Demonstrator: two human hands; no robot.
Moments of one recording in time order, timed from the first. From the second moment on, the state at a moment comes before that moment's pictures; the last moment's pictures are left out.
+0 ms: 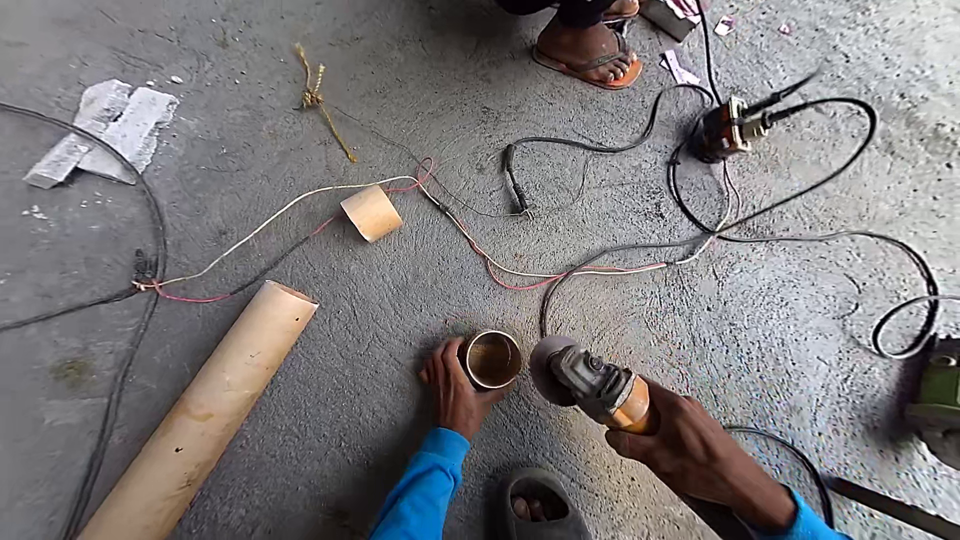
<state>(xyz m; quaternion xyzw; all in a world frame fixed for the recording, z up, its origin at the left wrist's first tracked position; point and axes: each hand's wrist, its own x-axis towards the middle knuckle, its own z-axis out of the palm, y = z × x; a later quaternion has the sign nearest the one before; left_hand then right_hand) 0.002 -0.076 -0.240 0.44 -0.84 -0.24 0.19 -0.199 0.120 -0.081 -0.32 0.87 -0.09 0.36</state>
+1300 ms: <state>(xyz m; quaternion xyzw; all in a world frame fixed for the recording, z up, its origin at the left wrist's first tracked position) 0.009 -0.076 -0.254 0.38 -0.87 -0.27 0.16 -0.162 0.112 -0.090 -0.39 0.85 0.00 0.36</state>
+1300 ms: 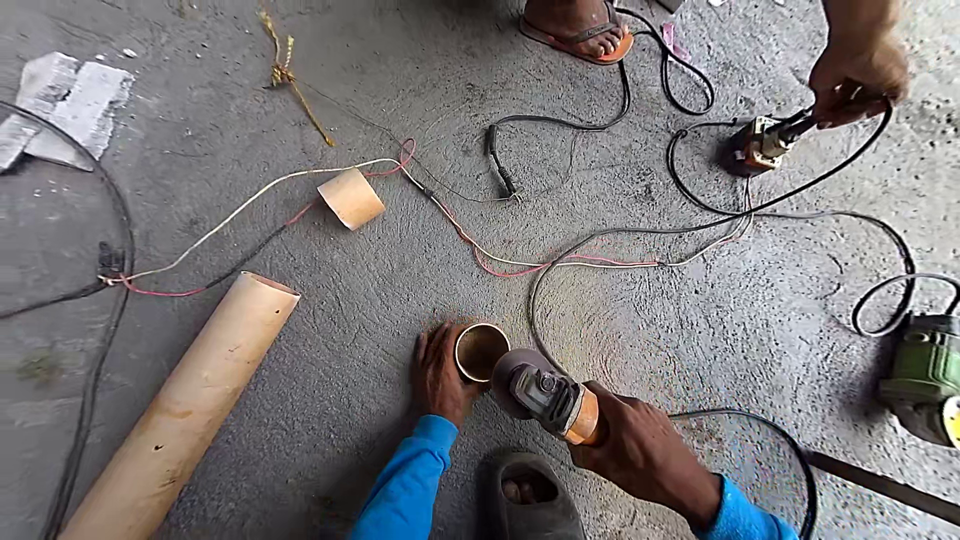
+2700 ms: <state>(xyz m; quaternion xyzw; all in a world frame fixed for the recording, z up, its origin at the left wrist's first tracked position) 0.010 -0.054 -0.252 0.38 -0.88 -0.24 0.17 -0.155 0.118 -0.088 -0.39 0.84 0.01 0.36</state>
